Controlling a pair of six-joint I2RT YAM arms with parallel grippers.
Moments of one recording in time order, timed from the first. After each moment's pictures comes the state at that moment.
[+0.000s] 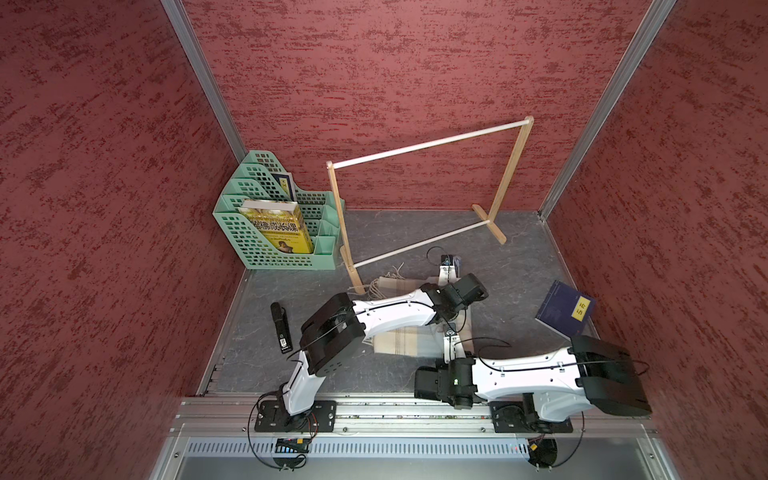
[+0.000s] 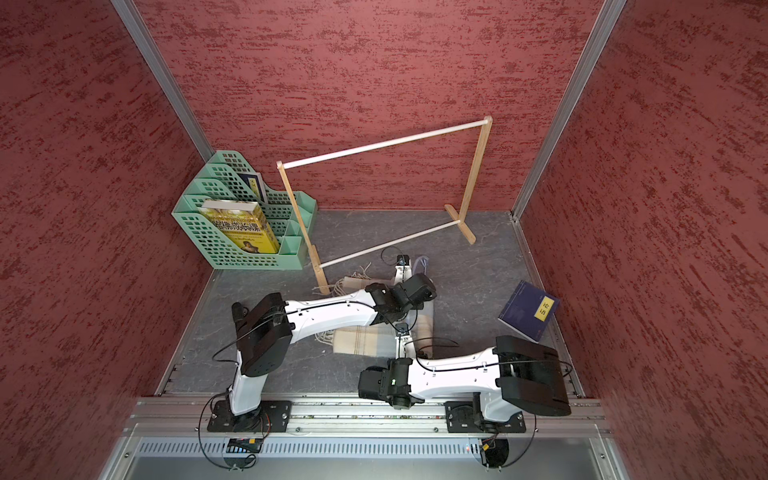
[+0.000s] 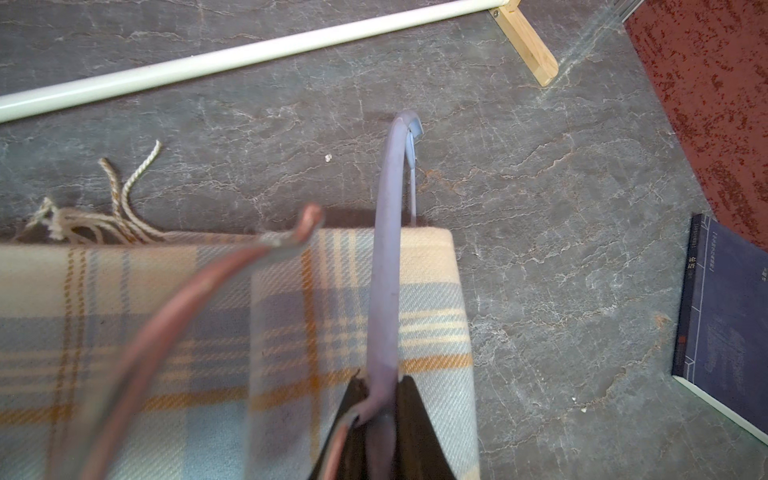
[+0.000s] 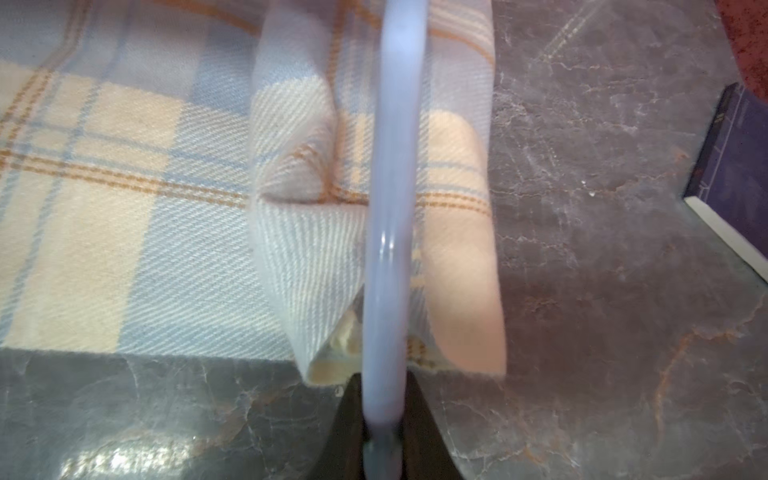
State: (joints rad) left arm -1.09 2.03 1.58 -0.47 -0.52 -0.89; right arm 1.45 1.48 0.77 -0.95 0.73 1.37
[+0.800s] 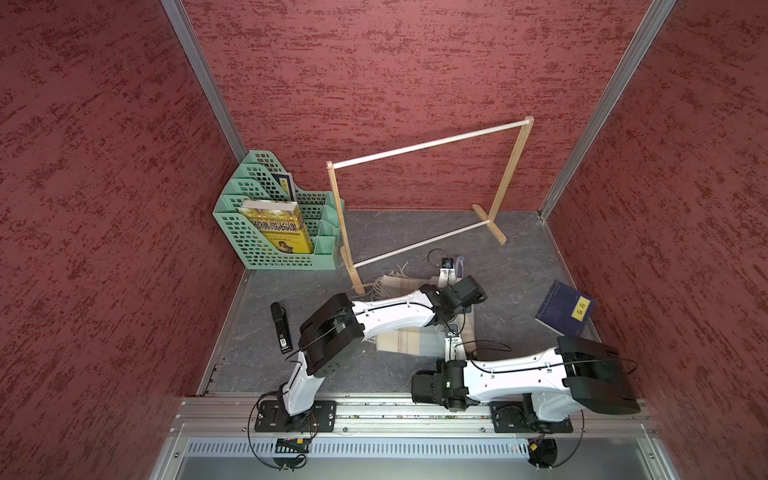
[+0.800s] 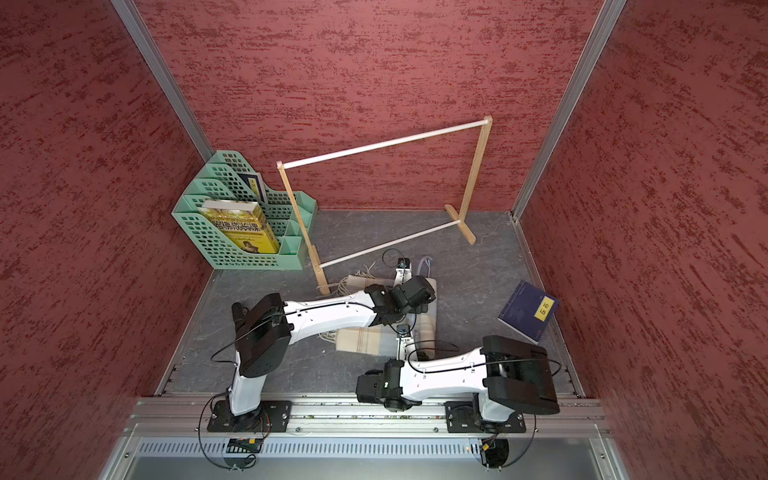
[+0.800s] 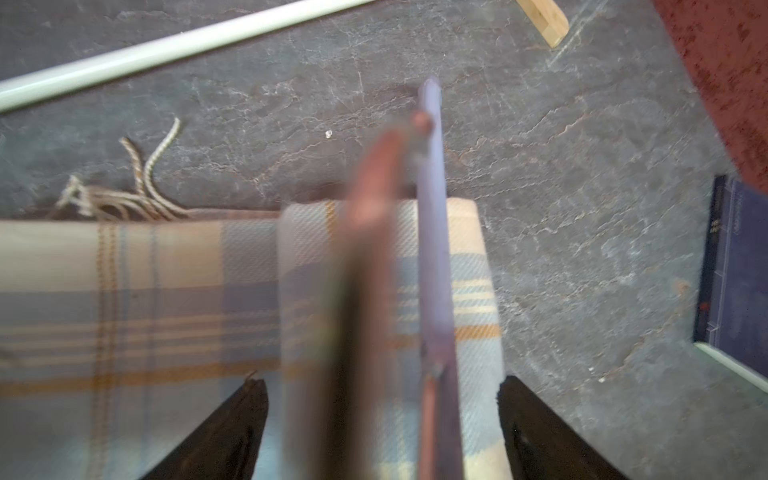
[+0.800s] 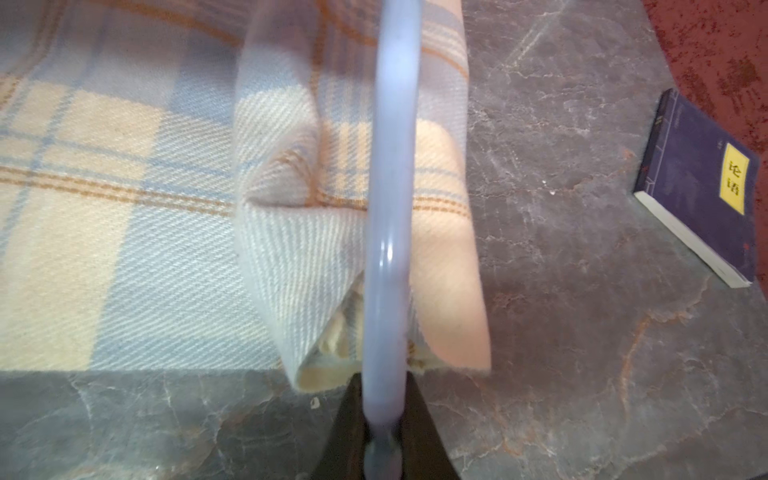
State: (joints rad) left arm -1.09 1.99 1.55 -0.52 -0.50 -0.83; right arm 1.46 1.54 0.80 -1.04 0.77 1.49
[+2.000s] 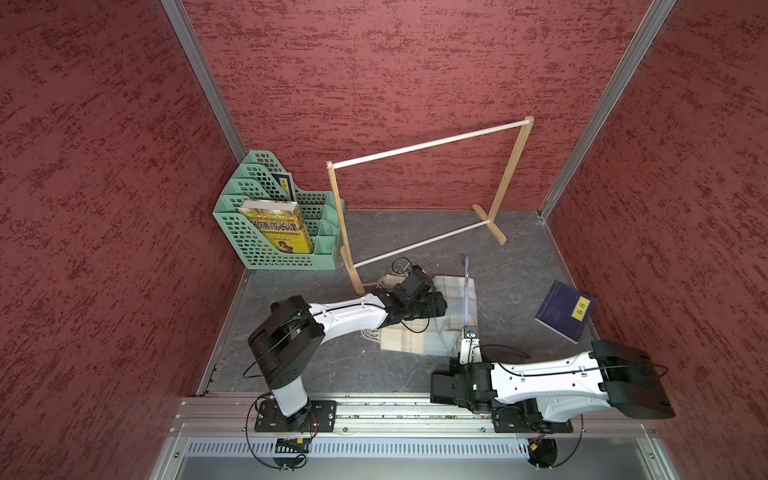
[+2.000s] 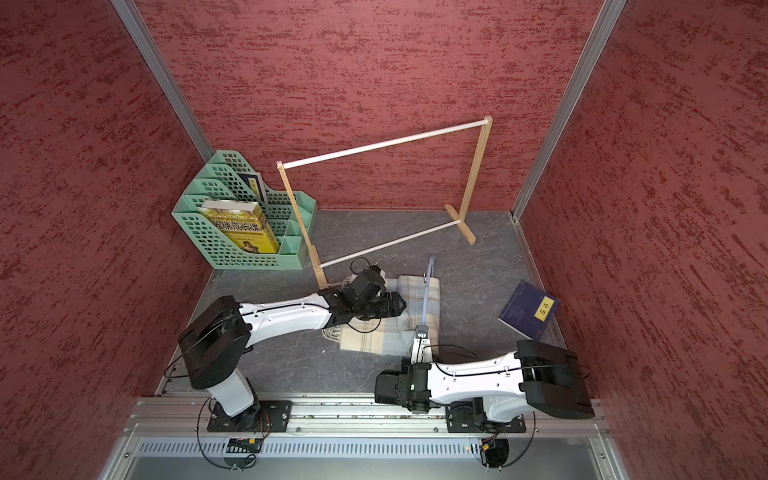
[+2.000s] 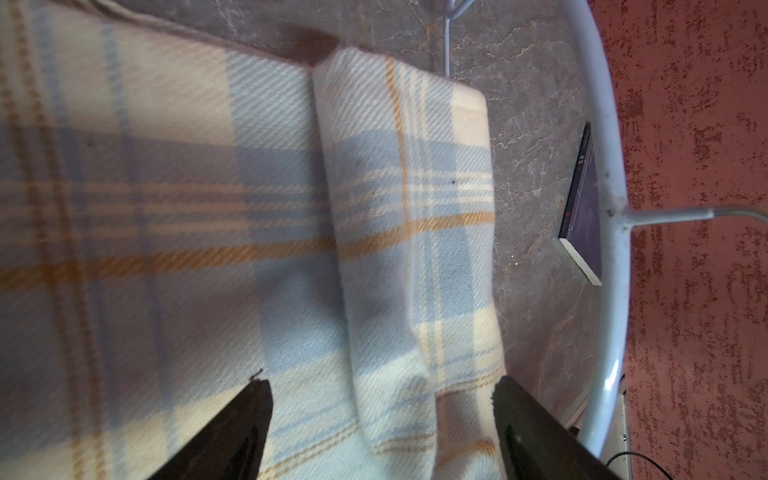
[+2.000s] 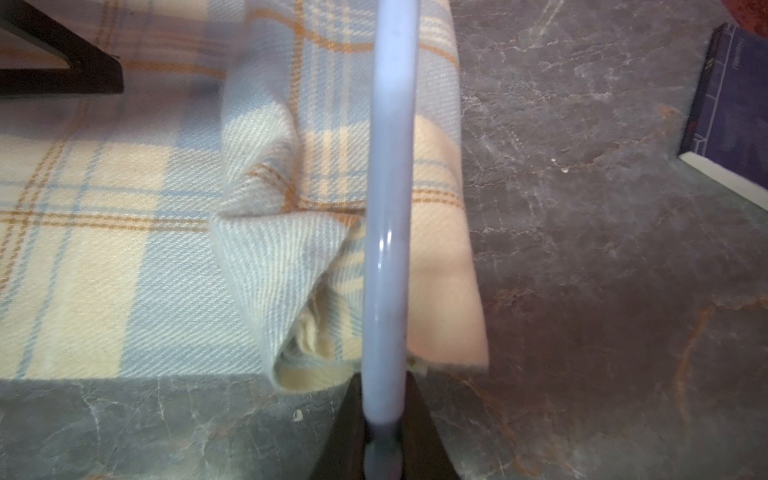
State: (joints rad) left arm -0.91 1.74 1.06 -0.13 0.08 -0.94; right arm 1.46 1.33 0.62 -0.89 0.79 1.54
